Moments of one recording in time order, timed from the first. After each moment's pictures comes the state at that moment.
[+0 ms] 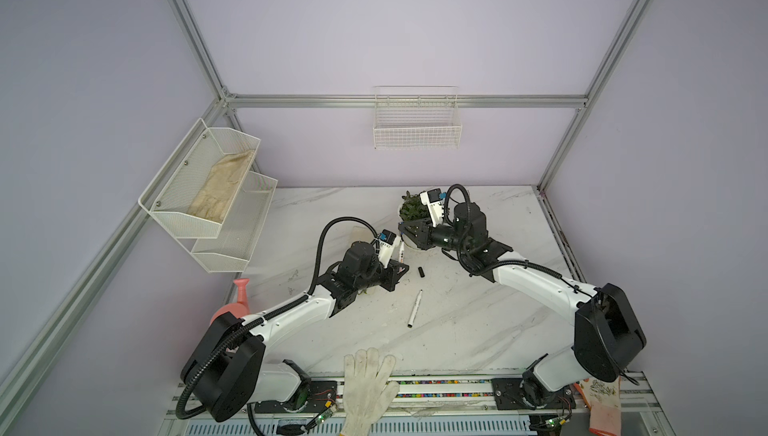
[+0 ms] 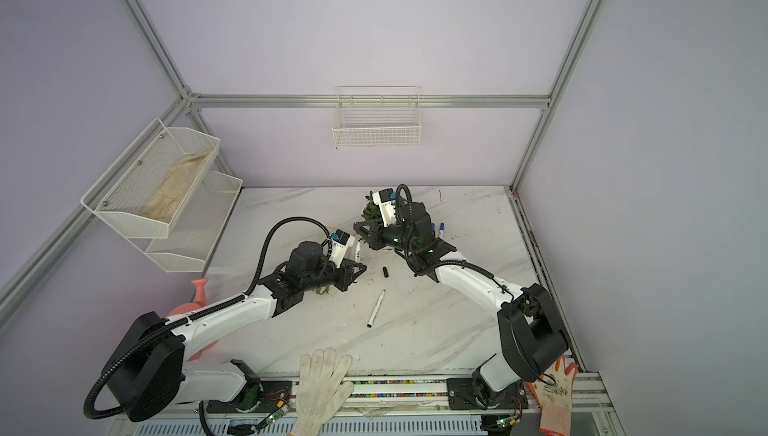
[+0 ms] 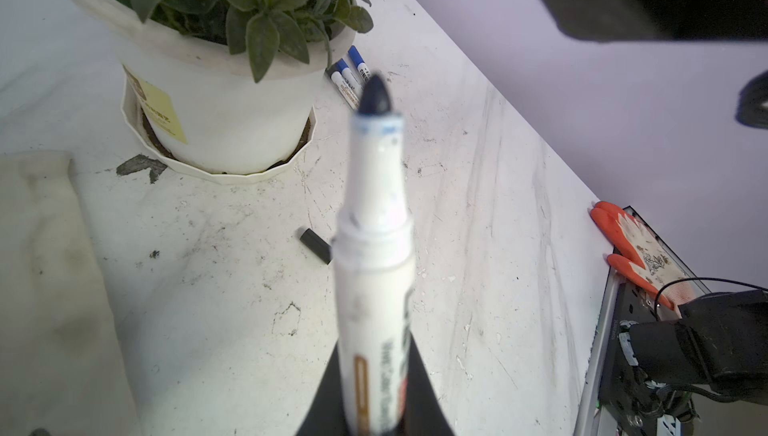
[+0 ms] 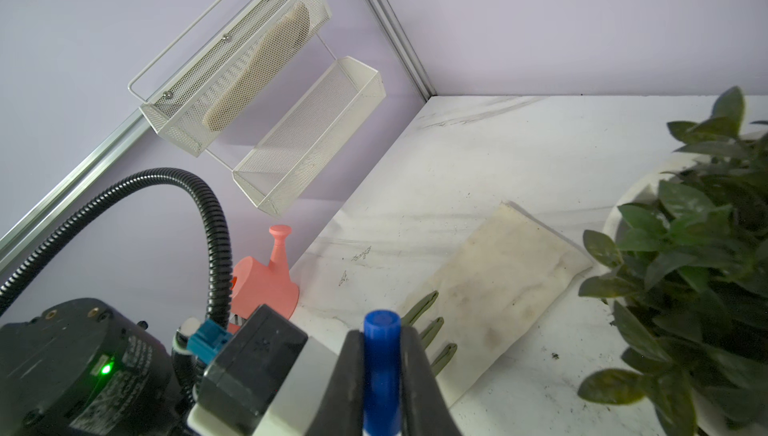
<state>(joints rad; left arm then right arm) -0.62 1.34 0.74 0.10 0.30 -0.29 0.61 1.52 1.07 0.24 -0.51 0.51</state>
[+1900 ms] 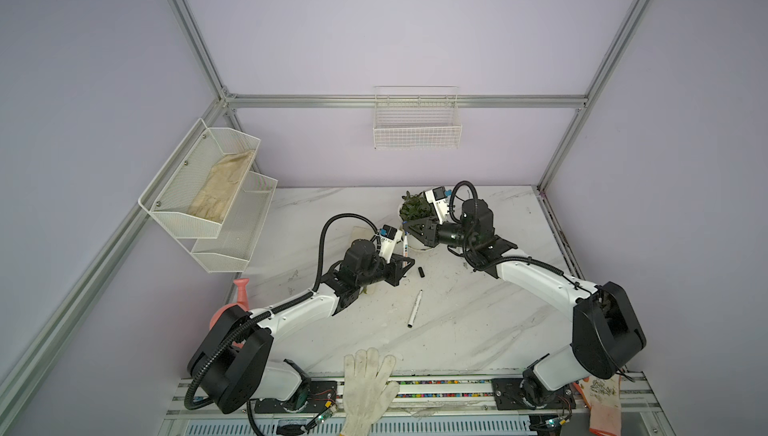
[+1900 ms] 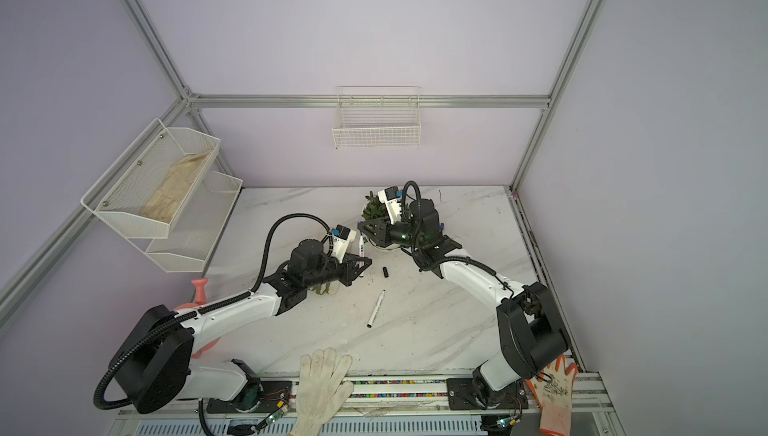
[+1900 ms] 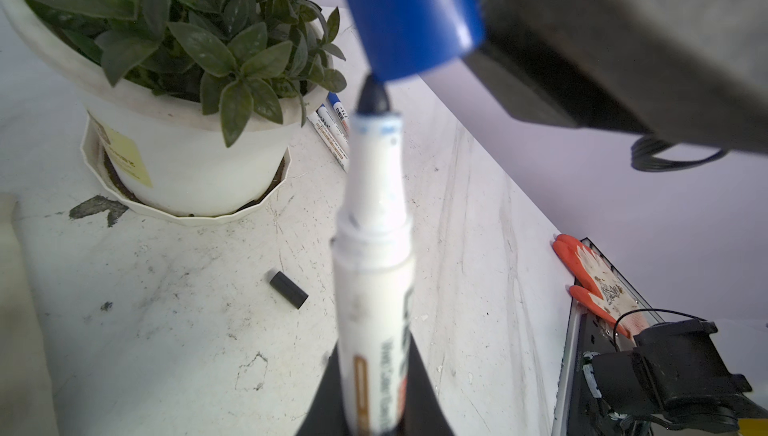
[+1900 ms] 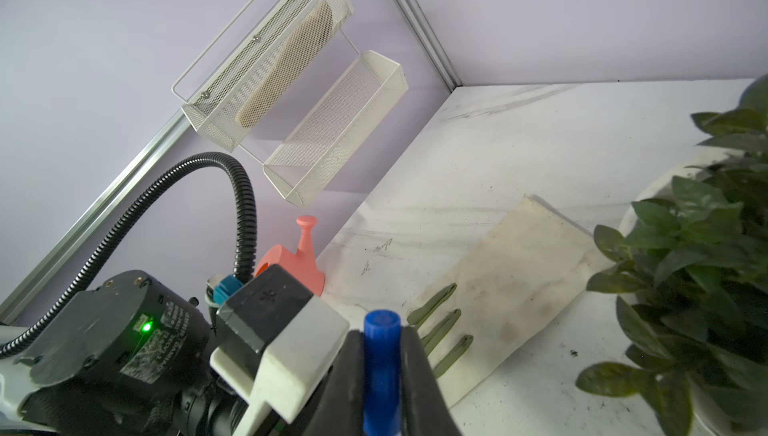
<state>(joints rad) -0.62 1.38 0.74 0.25 0.35 -0.37 0.54 1.54 1.06 0.28 -0.67 0.55</state>
